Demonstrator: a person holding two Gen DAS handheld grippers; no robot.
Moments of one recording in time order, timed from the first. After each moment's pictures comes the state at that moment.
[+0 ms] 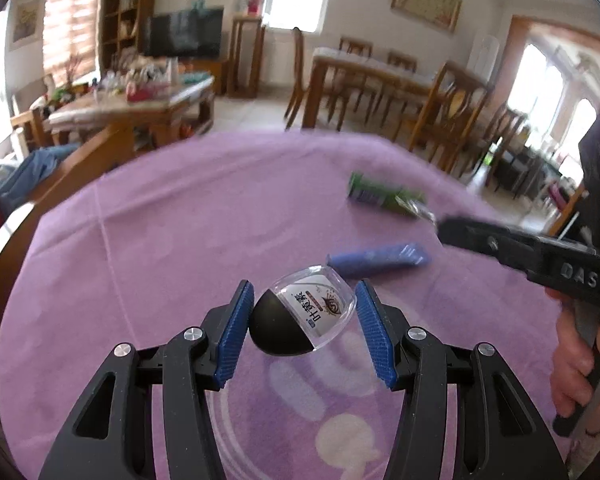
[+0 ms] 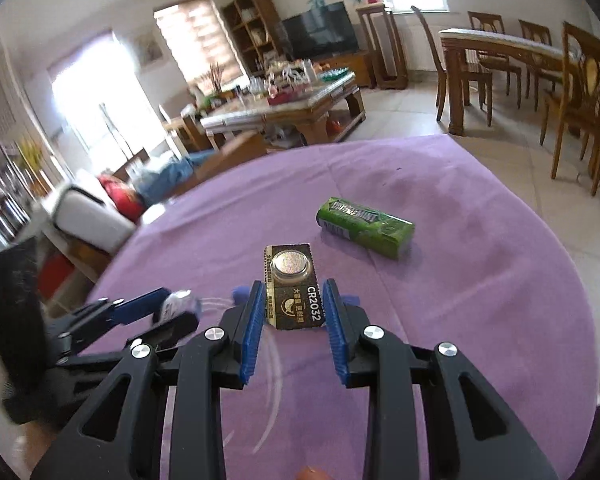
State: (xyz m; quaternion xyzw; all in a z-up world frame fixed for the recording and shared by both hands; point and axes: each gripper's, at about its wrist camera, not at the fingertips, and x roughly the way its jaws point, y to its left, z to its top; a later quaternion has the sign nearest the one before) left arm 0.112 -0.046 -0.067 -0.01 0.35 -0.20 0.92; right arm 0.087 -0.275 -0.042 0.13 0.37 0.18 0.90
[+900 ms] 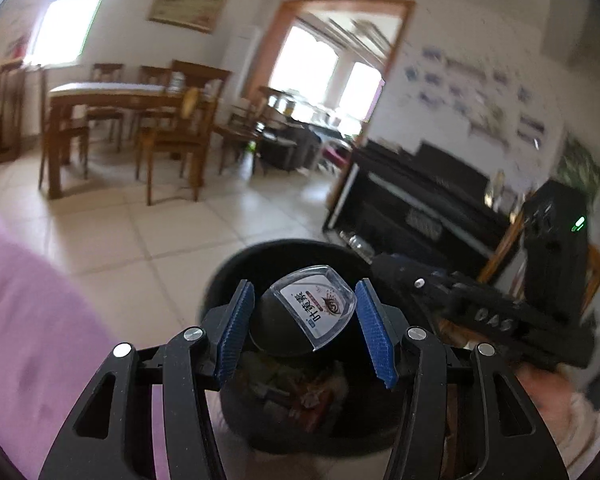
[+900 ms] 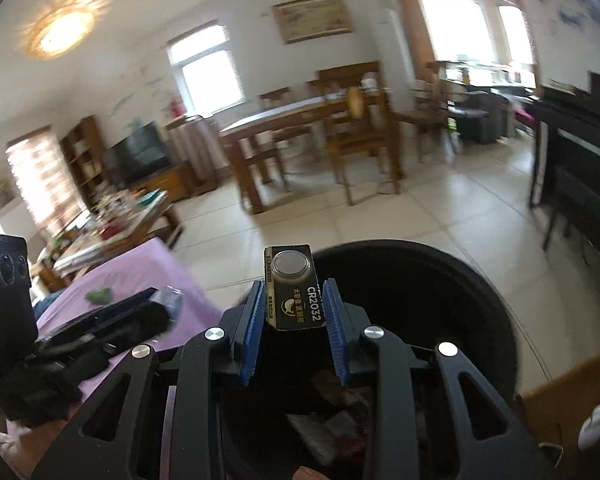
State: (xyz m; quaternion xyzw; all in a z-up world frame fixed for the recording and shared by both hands) left arm -0.029 -0.397 -0.050 0.03 0.29 -0.59 0.76; right arm -0.145 -0.536 -0.030 0.21 0.22 -0.19 0.93
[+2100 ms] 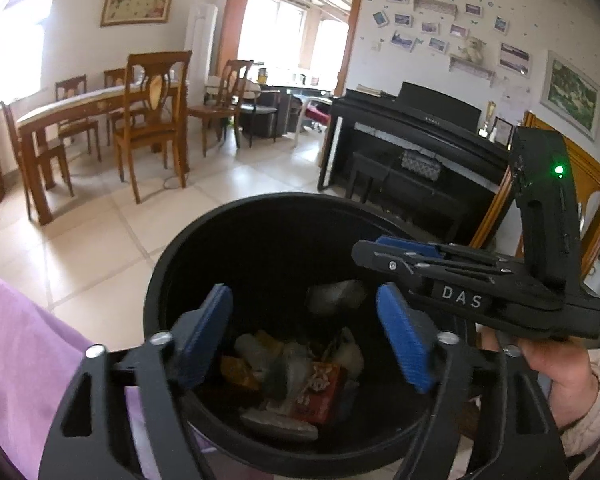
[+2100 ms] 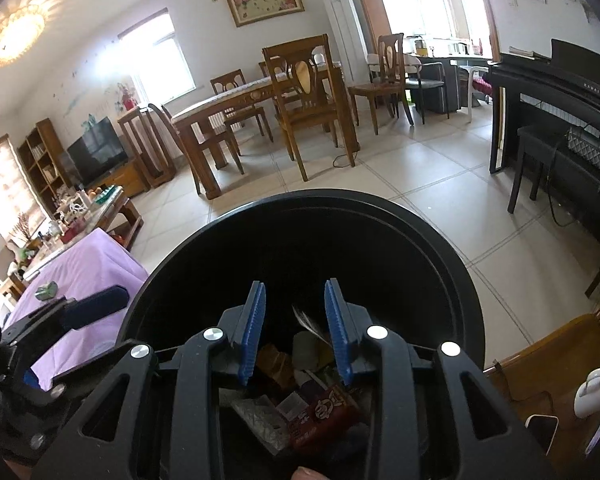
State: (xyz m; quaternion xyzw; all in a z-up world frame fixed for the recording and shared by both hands) left arm -0.040 -0.439 -0.074 0.13 0.28 -0.60 0.74; right arm -0.155 -0.571 -0.071 0.23 0.26 -0.24 0.91
